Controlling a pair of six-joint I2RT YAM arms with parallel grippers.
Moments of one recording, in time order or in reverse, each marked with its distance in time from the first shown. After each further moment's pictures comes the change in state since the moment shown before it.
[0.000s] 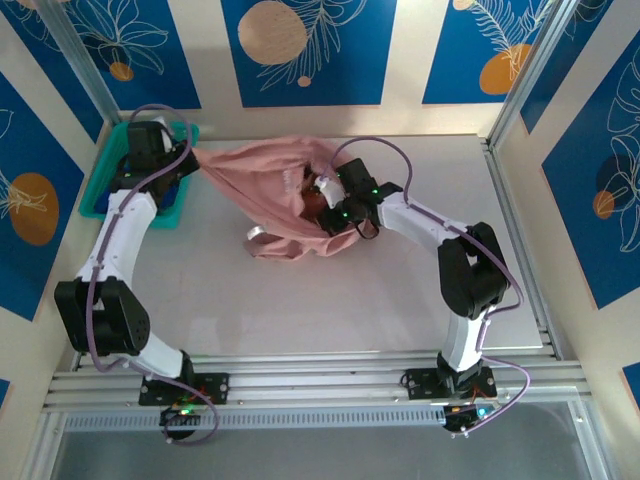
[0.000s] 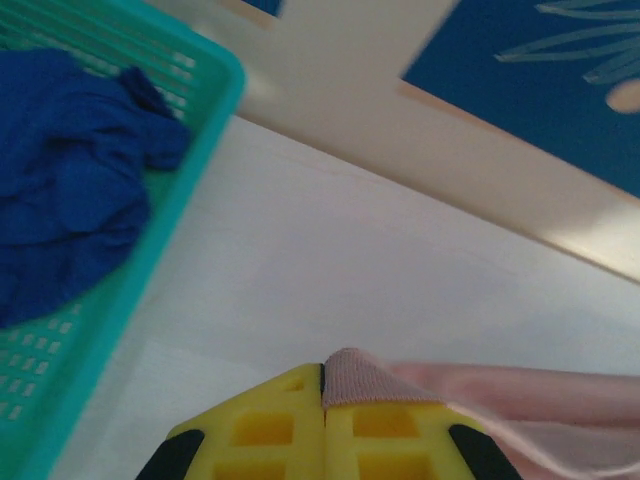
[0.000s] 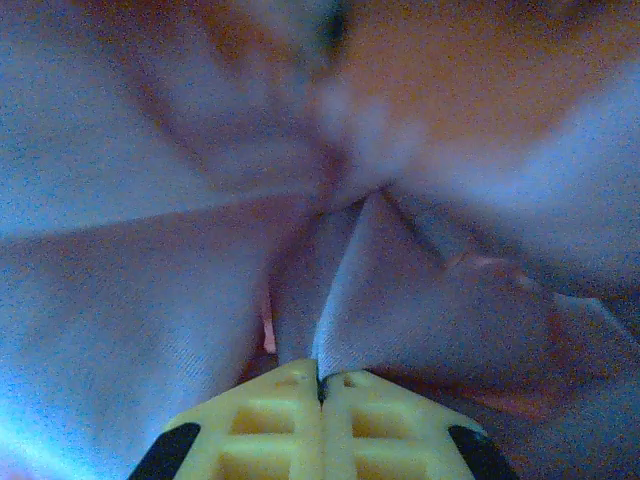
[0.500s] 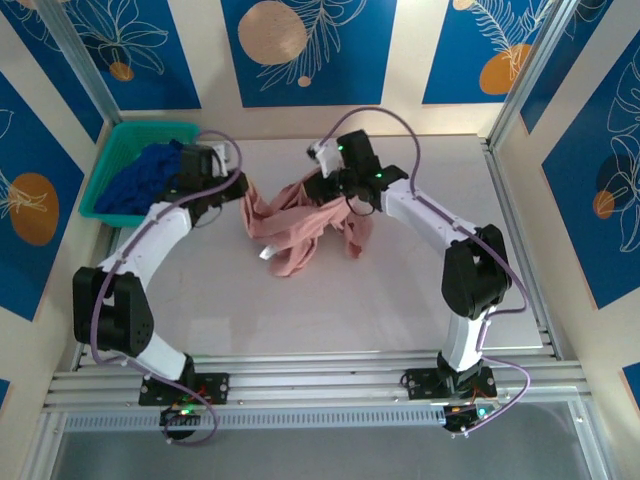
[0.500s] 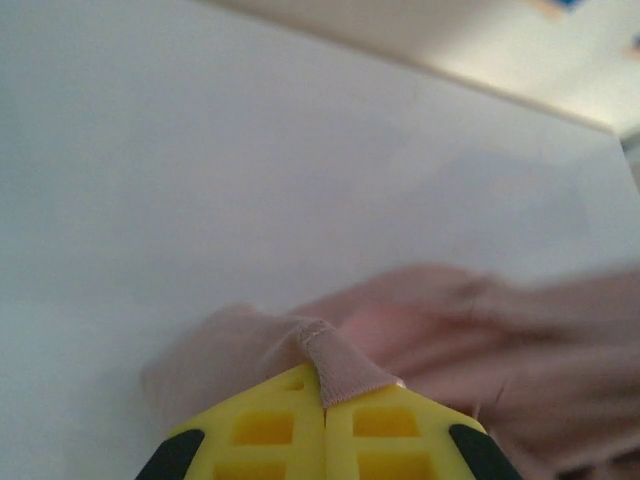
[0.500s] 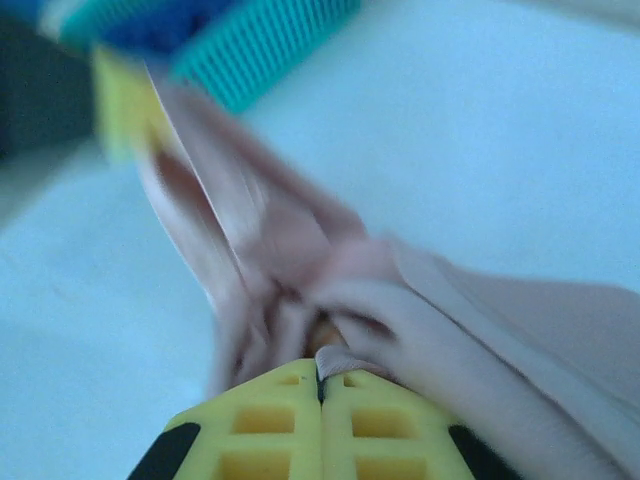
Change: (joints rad) left arm -0.249 0.014 -0.225 0.150 0.145 0.012; right arm -0.027 -0.011 0.182 0.161 -0.145 0.165
